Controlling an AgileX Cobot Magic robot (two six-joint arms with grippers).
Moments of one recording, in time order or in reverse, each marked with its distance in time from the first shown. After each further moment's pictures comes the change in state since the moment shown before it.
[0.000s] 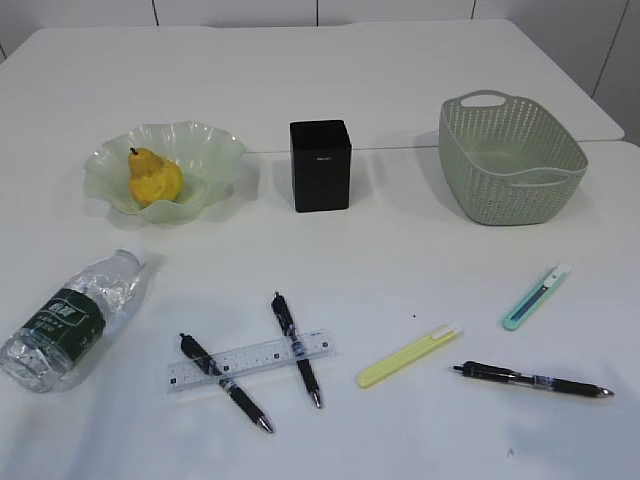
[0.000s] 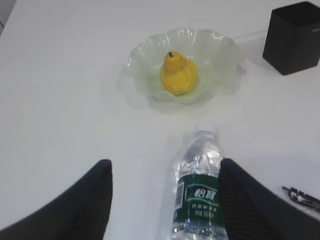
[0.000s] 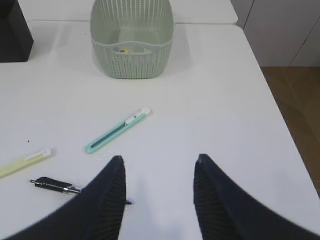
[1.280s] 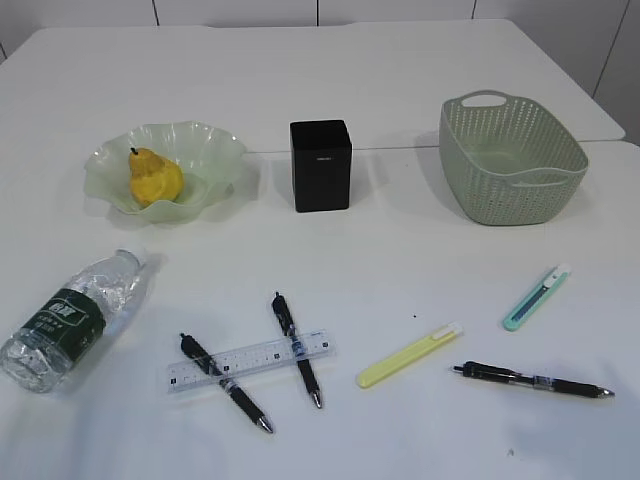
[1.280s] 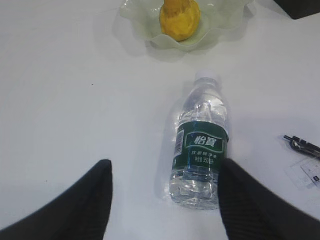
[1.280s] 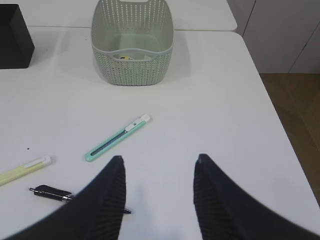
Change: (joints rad) left arm 0.000 0.000 0.000 -0.005 0.168 0.000; right arm 0.000 -0.002 0.003 -0.003 -0.016 0.000
